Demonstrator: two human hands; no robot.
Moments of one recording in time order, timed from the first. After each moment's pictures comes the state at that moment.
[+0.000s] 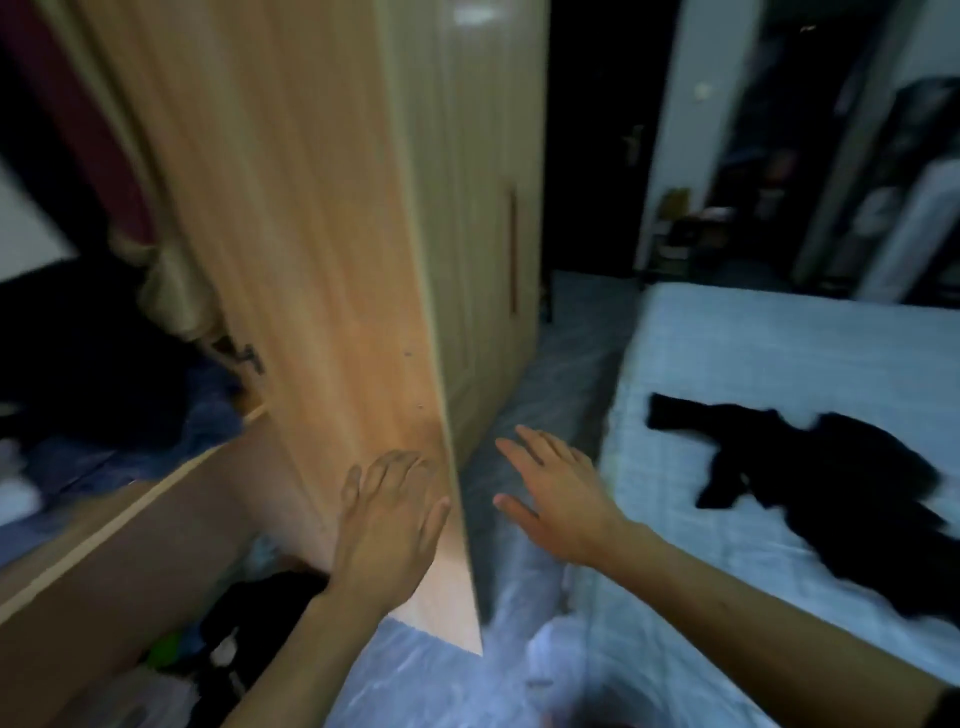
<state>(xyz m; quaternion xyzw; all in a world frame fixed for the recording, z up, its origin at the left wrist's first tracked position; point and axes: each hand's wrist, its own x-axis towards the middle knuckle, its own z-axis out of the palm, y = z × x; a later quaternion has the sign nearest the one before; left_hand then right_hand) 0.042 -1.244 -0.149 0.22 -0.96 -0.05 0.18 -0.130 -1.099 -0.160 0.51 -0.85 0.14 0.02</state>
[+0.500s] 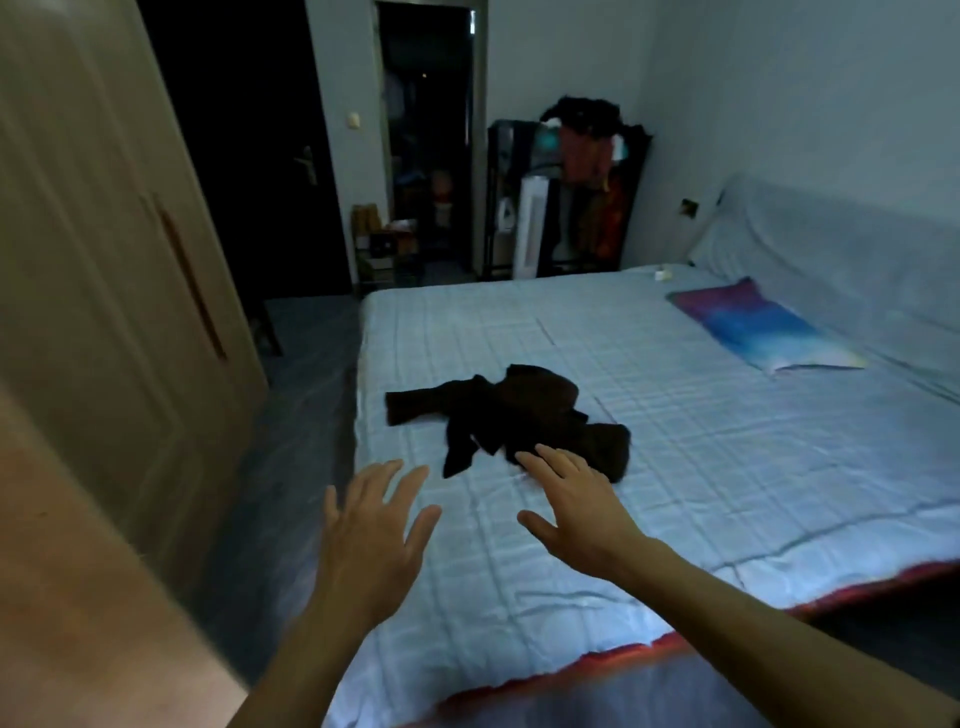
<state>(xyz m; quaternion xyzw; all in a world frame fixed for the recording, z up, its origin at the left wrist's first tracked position) -0.086 -1.057 -0.170 -0.05 -0.97 -0.19 0.14 -0.132 -0.807 -0.166 0.18 -0.98 0.10 0.03</state>
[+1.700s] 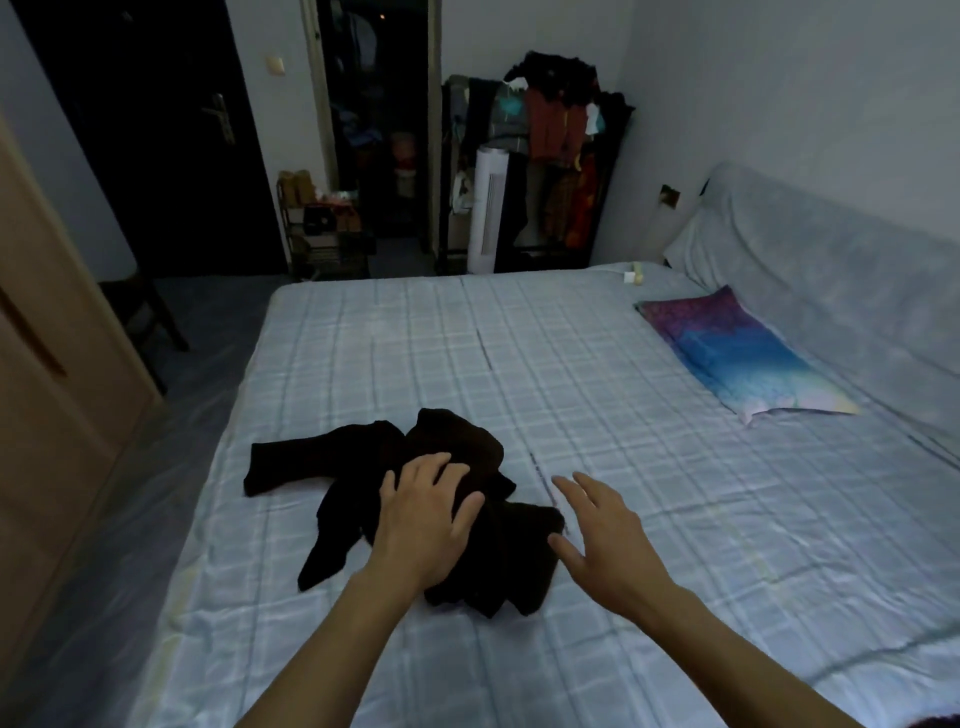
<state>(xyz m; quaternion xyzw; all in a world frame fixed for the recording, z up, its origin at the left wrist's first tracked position) -0.478 -0.786 -0.217 -0.09 -0.97 -0.21 0.06 -0.451 -0.549 -0.209 0.07 -0.98 0.17 -0.01</state>
